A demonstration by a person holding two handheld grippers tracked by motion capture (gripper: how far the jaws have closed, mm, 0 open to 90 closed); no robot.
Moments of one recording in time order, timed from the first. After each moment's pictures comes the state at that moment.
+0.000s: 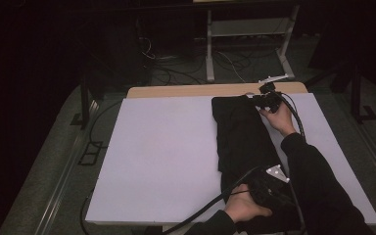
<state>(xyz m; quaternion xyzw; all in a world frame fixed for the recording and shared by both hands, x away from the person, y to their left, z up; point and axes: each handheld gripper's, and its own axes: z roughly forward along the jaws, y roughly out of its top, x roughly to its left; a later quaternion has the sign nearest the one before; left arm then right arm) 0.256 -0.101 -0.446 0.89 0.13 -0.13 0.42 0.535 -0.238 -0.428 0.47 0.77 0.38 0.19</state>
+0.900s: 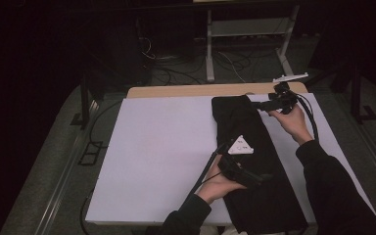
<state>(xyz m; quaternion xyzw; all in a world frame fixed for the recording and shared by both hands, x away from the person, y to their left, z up) 0.295 -0.027 -0.403 0.83 0.21 0.02 0.51 0.489 -0.261 -0.391 0.46 0.76 0.44 0.14</state>
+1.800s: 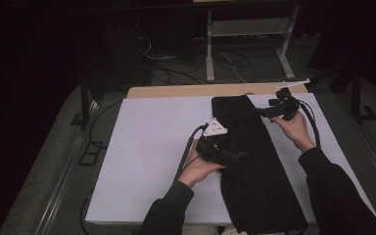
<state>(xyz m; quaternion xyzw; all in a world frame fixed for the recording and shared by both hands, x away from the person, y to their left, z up) 0.333 0.022 -0.386 0.81 0.26 0.07 0.52 0.474 -0.265 -0.401 0.45 0.77 0.44 0.11</state>
